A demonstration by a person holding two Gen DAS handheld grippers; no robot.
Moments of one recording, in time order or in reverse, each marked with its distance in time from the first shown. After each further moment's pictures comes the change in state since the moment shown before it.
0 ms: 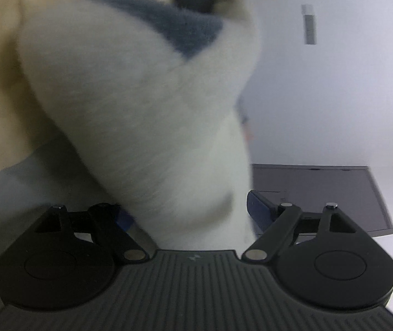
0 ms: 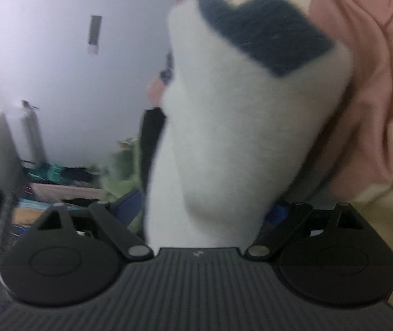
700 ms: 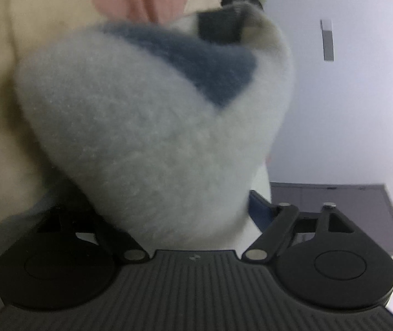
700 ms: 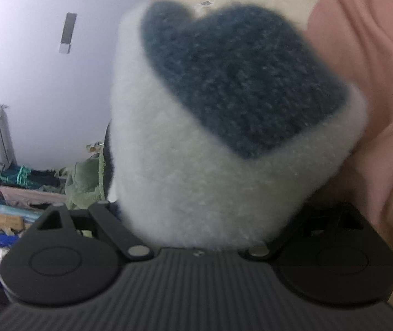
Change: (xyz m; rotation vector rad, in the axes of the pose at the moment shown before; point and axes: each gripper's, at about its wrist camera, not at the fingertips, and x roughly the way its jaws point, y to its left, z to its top) left arm 0.001 0.003 -0.003 -0.010 -0.067 0.123; right arm 0.029 -0.018 0.015 -0.052 -0.019 -0.167
